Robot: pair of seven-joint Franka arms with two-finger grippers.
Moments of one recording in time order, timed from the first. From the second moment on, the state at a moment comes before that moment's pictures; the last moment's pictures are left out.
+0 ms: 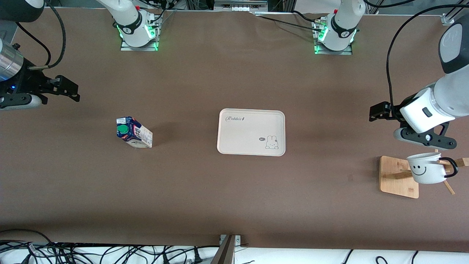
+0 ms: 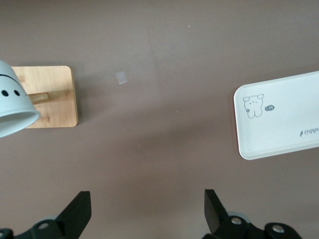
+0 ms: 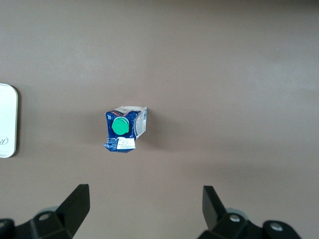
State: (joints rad) left arm -0.03 0.31 -0.07 -1.31 -0.01 1.54 0.09; right arm 0.17 0.06 -0.12 -1.59 0.01 1.65 -0.04
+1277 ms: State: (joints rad) left arm 0.06 -0.02 -0.02 -1.81 -0.01 1.83 0.09; right arm 0.17 0.06 -0.12 -1.59 0.01 1.65 -0.04
